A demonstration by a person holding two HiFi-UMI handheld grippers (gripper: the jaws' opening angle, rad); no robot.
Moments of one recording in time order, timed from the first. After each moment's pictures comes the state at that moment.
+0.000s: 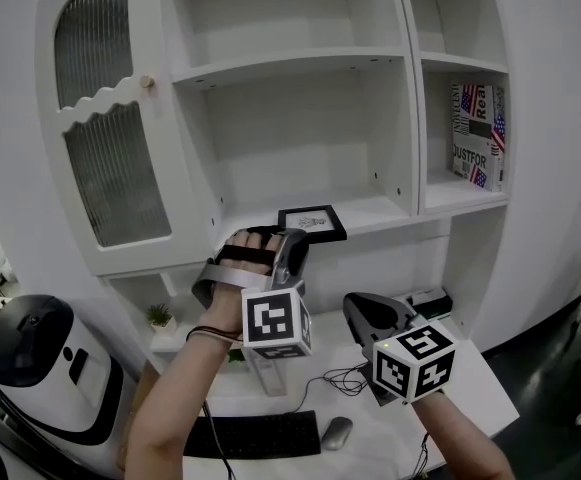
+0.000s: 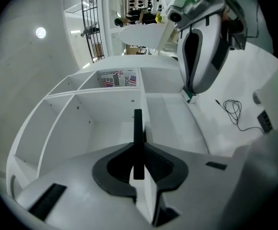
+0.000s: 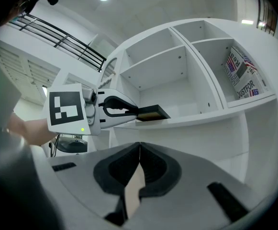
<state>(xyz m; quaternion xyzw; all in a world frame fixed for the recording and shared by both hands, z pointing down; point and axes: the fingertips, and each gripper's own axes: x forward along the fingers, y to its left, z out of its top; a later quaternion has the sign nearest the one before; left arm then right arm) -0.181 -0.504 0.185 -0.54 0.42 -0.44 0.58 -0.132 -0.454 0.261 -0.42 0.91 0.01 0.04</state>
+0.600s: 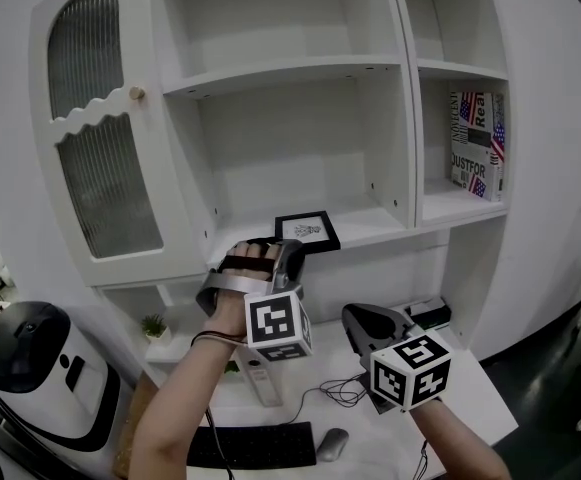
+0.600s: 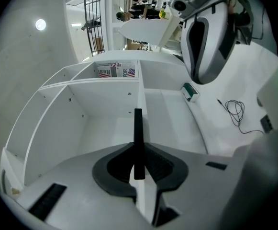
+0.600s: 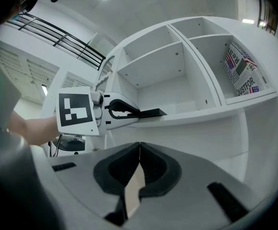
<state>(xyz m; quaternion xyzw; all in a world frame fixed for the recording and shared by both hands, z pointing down) -0.180 -0.538 0.200 -0.56 0.43 -0.46 0.54 -0.123 -0.470 0.266 -0.42 0.91 0.01 0.03</state>
